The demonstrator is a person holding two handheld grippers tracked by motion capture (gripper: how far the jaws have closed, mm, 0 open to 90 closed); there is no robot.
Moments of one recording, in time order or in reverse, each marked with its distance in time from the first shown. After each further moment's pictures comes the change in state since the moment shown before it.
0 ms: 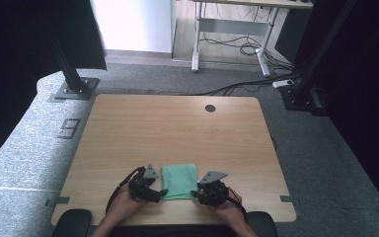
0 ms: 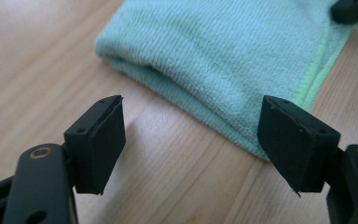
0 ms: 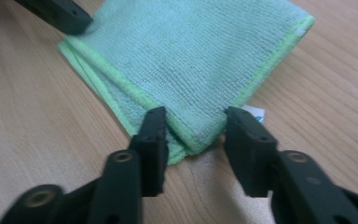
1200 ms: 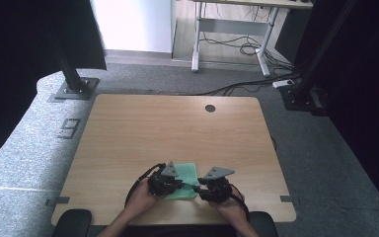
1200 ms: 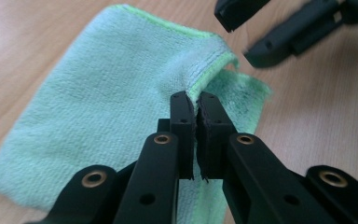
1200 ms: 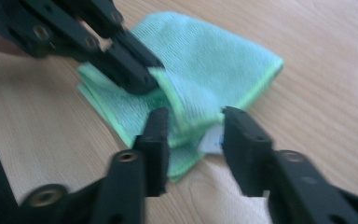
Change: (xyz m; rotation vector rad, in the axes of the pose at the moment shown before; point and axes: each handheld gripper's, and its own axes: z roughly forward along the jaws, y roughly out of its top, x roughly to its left) left arm -0.030 0.050 0.015 -0.059 -0.162 0.136; right arm -0.003 0.013 -0.020 -0.091 0.007 0.051
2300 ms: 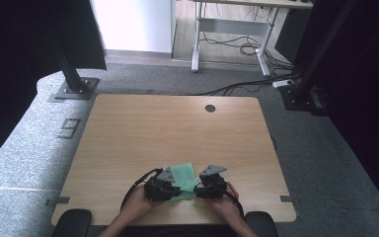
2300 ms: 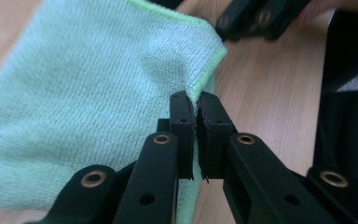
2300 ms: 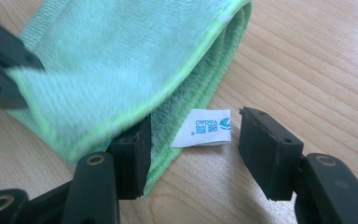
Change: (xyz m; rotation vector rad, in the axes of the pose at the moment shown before) left arm -0.010 -0.015 -0.005 0.036 -0.074 -0.002; right arm -0.013 -0.009 0.036 0.076 -0.079 0.039
